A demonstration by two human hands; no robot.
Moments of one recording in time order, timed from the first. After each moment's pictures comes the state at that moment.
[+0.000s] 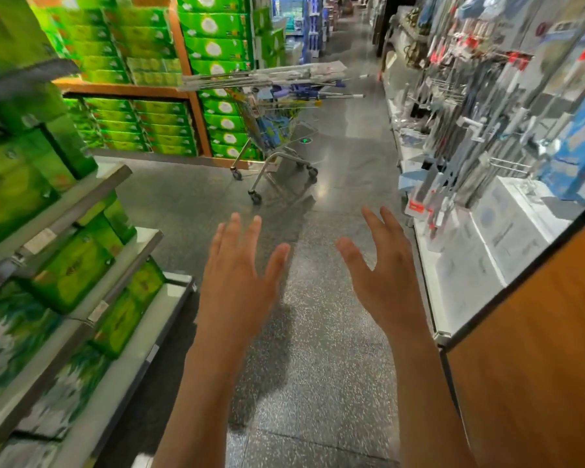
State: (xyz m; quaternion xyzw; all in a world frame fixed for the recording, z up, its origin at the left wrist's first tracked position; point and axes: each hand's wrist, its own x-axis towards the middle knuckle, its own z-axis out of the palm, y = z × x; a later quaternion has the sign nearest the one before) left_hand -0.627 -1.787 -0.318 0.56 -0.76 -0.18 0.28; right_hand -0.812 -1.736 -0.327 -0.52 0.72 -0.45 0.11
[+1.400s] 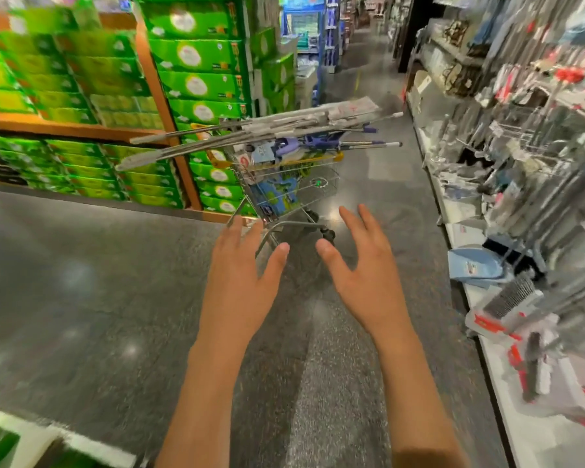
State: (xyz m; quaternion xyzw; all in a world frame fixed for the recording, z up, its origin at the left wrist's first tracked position) left_hand -0.905 -2.588 -0.318 0.55 -0.74 -0.21 0.32; right_hand -1.075 -2.549 -0.324 -0.57 0.67 -0.46 0.15
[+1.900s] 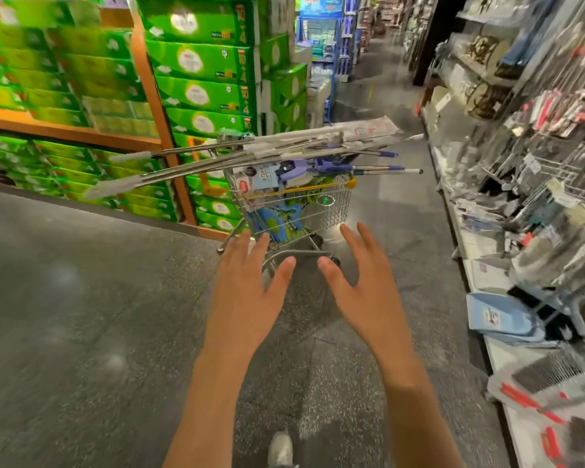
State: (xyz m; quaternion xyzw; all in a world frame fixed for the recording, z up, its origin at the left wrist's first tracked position) left_hand -0.973 -2.812 -0.338 0.58 -0.72 -0.23 0.30; right_hand -1.143 -2.779 -0.343 -0.58 0.67 -0.42 0.16
